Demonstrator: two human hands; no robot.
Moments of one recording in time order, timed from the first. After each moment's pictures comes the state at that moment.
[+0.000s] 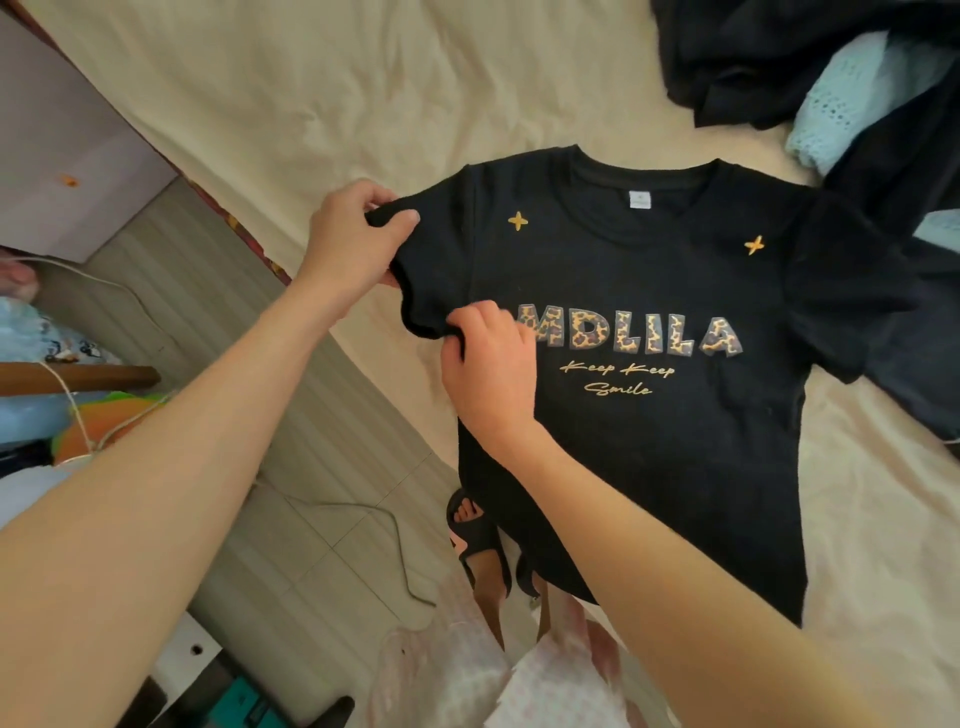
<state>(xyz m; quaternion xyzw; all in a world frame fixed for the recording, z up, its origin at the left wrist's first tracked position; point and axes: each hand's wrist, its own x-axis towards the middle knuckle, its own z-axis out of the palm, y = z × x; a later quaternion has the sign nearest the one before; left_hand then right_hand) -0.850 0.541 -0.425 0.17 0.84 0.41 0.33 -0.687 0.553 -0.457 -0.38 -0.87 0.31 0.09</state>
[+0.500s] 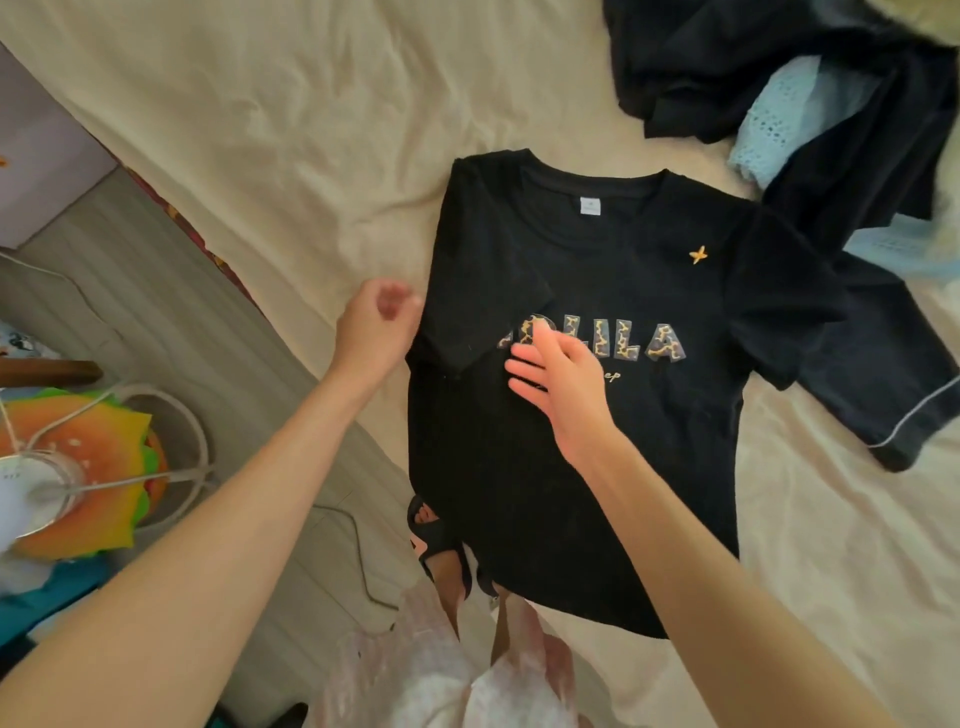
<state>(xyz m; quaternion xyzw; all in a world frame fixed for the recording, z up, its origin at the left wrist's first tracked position) -0.765 0.534 -0.465 0.10 0.85 0.37 0.37 -0.611 0.626 -0.443 -0.62 -0.37 0.69 0.05</state>
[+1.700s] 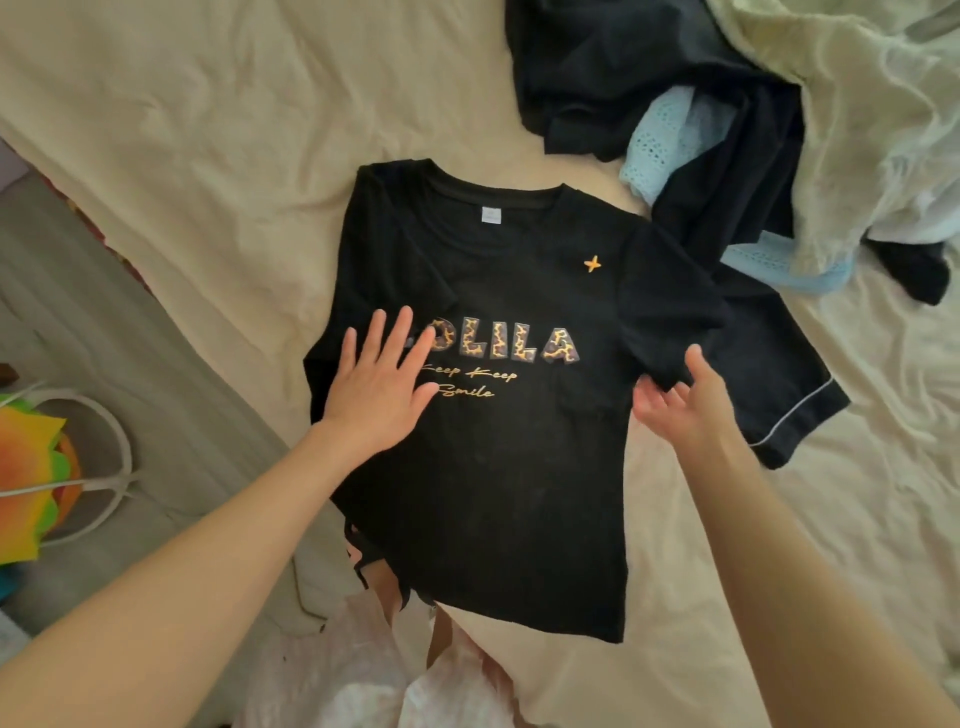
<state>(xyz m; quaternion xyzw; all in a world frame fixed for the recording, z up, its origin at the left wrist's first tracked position) -0.672 0.556 -0.483 0.49 0.82 -0.08 0.27 -0.464 0.762 -0.430 -0.74 -0.08 0.63 0.24</state>
